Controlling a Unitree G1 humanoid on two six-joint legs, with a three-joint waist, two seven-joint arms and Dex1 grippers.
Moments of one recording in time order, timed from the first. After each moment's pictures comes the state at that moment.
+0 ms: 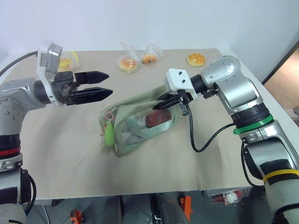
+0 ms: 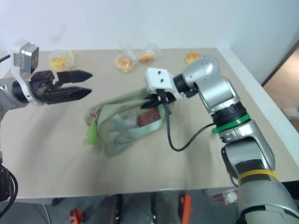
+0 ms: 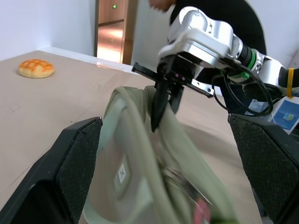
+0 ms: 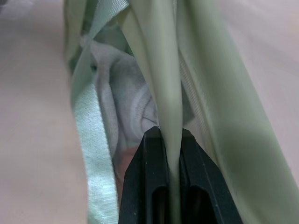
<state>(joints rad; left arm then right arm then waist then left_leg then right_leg) -0.76 0.83 0.20 0.02 -0.86 0.83 -1.20 -1.21 -0.63 0.41 0.34 0.12 0.27 1.48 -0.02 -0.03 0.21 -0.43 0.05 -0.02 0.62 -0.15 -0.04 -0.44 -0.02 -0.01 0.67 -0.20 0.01</state>
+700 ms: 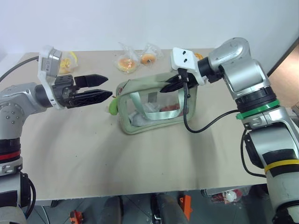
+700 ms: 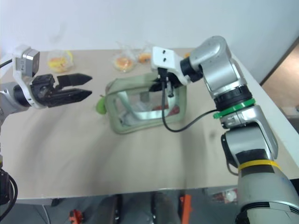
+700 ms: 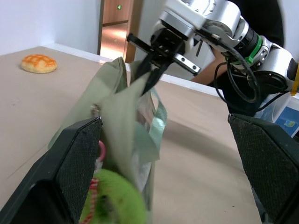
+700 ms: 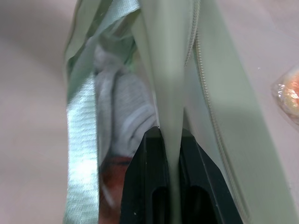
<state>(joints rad) -0.72 0.83 0.21 0.00 -0.88 0.83 -1.16 -1.33 -0.58 0.39 0.52 0.00 0.30 1.41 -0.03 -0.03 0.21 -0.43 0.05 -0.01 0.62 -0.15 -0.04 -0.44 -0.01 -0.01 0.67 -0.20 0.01</state>
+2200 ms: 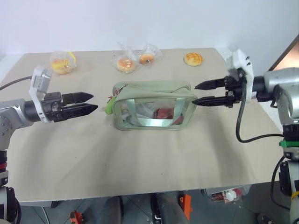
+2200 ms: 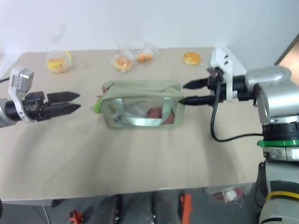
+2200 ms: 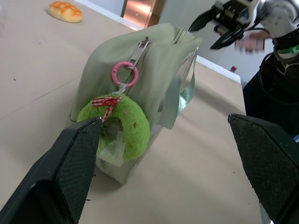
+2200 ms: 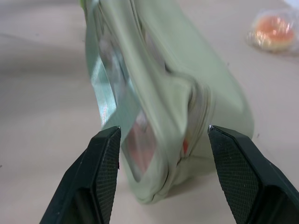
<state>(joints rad) -0.56 0.92 0.25 0.06 -0.85 0.85 -1.21 -0.90 -0.90 0.05 0.15 0.30 0.60 1.37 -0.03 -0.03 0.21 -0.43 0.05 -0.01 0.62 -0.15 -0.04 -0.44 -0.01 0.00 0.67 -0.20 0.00</state>
